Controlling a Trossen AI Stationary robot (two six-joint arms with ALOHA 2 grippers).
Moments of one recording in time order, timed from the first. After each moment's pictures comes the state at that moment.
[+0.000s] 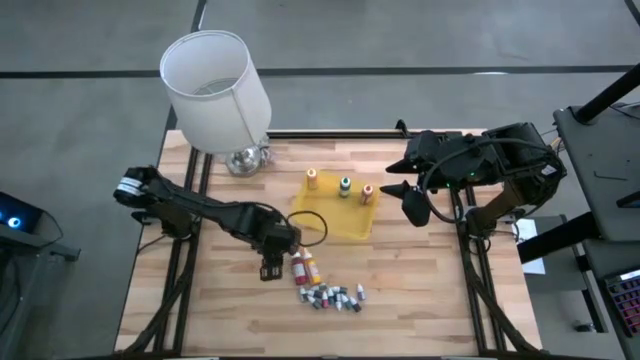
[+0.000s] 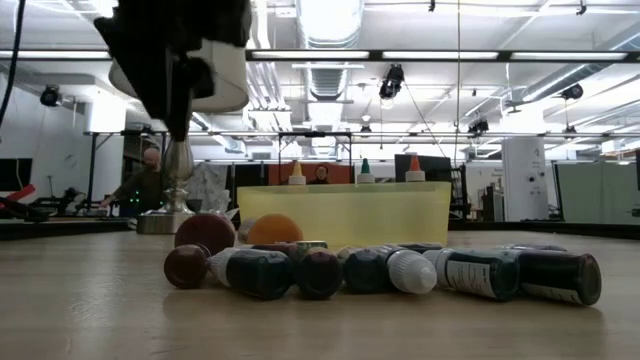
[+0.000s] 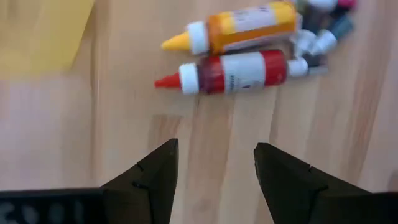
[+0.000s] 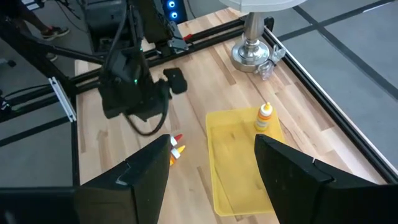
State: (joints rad) left arm -0.27 1.55 1.23 -0.95 0.02 -0.42; right arm 0.24 1.59 2.35 -1.46 0.36 0.52
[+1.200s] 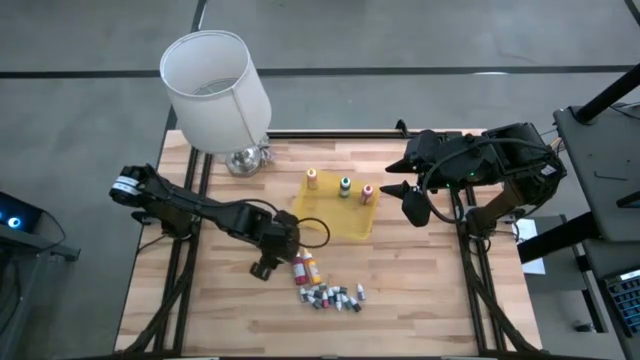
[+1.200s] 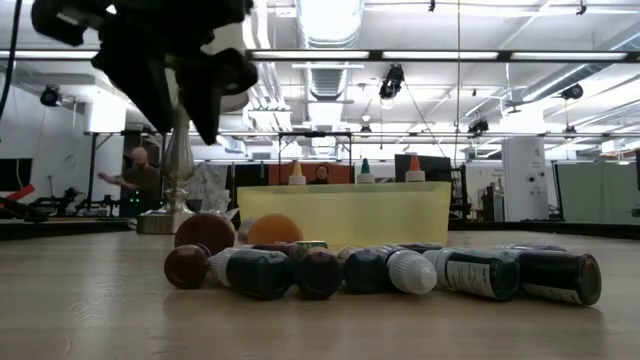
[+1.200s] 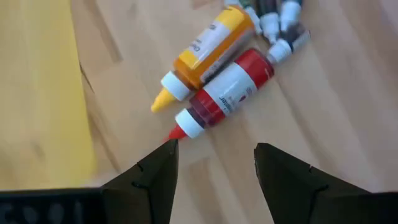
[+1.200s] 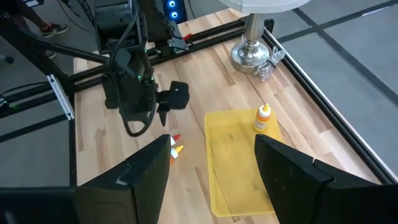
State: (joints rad) left arm -0.26 1.52 1.14 -0.77 0.02 0.22; right arm 0.24 1.59 2.35 -1.46 0.36 0.50
